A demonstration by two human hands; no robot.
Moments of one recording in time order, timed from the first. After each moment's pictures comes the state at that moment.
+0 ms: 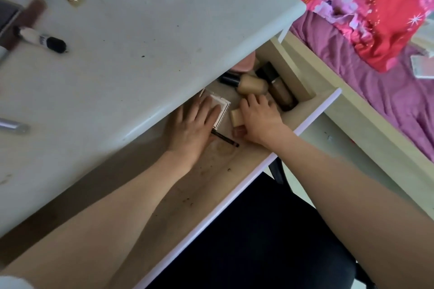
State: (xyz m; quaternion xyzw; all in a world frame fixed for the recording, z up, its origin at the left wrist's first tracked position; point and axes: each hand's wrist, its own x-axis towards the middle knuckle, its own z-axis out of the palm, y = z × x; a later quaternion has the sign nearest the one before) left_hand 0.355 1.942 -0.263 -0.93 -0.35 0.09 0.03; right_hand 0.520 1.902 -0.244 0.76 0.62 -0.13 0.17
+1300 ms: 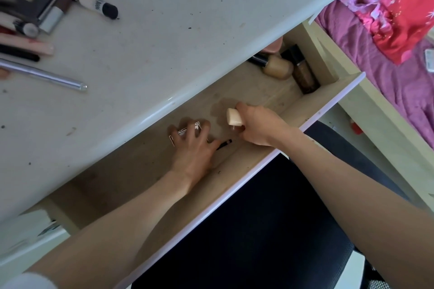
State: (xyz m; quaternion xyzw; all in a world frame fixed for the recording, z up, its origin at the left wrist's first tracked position) left_hand 0.272 1.882 -0.263 -0.91 -0.38 0.17 -0.04; right_hand 0.450 1.880 -0.220 0.72 0.63 -0.29 0.07
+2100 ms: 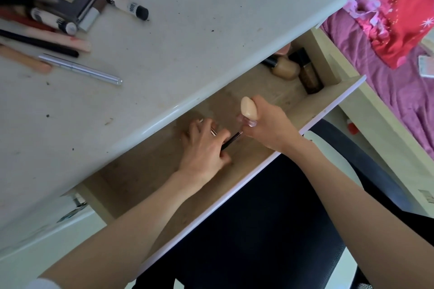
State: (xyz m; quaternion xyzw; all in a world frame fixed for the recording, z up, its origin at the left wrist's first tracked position) left_hand 0.251 1.872 -0.226 -0.86 -0.46 0.03 -0.24; right_hand 0.417 1.859 -0.187 0.77 0.53 -0.34 -0.15
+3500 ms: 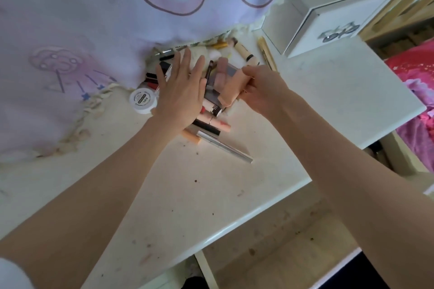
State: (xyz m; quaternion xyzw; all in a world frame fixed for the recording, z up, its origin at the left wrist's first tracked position) left_hand 0.071 2.137 -0.129 -0.83 -0.54 -0.12 -0.06; right_hand 0.222 2.113 -0.070 0.61 0.08 -0.59 -0.53
